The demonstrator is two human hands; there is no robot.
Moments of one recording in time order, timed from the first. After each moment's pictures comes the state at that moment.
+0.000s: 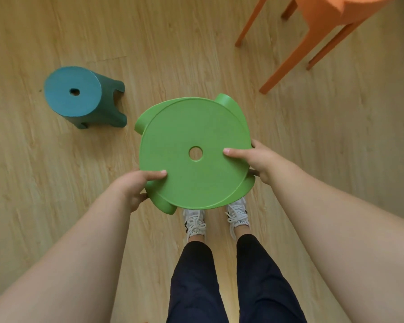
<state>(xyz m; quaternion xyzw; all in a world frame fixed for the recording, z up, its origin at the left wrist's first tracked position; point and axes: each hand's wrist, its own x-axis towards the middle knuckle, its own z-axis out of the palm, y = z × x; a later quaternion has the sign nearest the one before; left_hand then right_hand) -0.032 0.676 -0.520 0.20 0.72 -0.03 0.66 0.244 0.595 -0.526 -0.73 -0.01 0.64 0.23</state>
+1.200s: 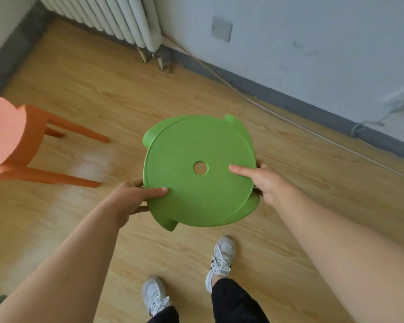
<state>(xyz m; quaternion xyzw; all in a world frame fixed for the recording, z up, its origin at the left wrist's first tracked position) 0.529 0.401 -0.411 0.62 0.40 -0.33 0.59 0.607 0.104 -0.429 -0.64 0.31 0.38 0.59</state>
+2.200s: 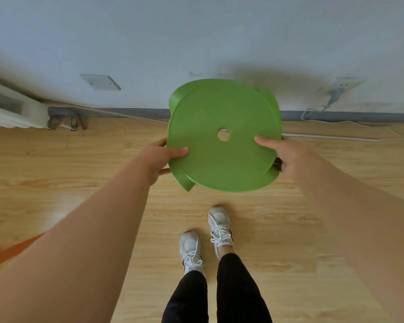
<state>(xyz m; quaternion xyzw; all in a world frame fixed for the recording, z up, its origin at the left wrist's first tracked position) 0.916 0.135 -0.475 0.67 0.26 -0.43 0.55 0.849 -0.150 -0.492 -0.55 0.48 0.22 0.65</state>
